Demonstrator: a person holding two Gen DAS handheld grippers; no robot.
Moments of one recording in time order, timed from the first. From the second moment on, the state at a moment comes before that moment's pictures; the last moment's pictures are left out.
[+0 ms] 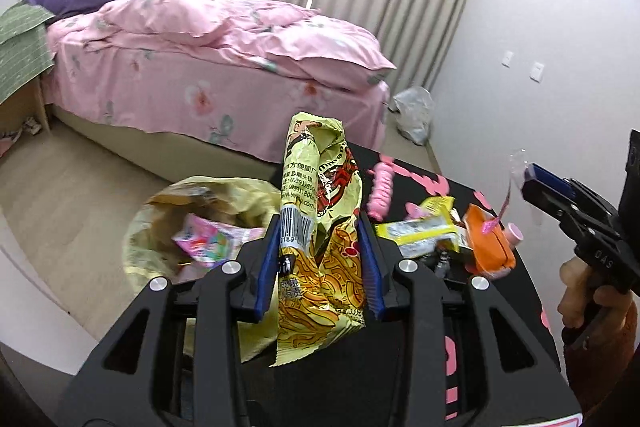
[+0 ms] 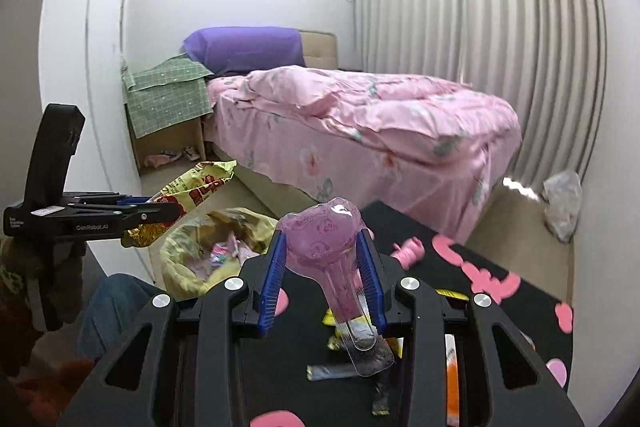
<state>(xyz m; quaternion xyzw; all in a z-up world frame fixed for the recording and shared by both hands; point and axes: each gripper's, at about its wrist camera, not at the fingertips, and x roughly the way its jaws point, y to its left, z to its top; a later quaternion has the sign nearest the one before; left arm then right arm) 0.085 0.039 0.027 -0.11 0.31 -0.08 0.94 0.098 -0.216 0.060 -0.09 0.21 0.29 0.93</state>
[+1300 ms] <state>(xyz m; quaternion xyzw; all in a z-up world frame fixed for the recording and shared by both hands) 0.130 0.170 -0.068 -0.19 0.37 -0.01 0.91 0.243 -0.004 -0.052 -0.06 0.38 0.40 0.83</state>
